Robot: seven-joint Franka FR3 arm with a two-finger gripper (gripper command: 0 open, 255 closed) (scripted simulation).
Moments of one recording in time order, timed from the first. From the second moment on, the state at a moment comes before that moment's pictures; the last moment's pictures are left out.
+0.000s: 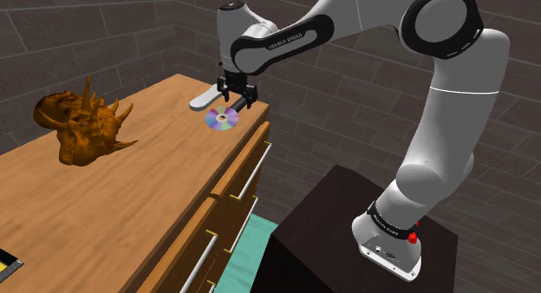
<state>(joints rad) -0.23 0.34 0.45 -1.82 -0.43 2.09 1.63</state>
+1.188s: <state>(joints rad) -0.23 0.33 0.45 -1.80 -0.43 2.07 1.62</state>
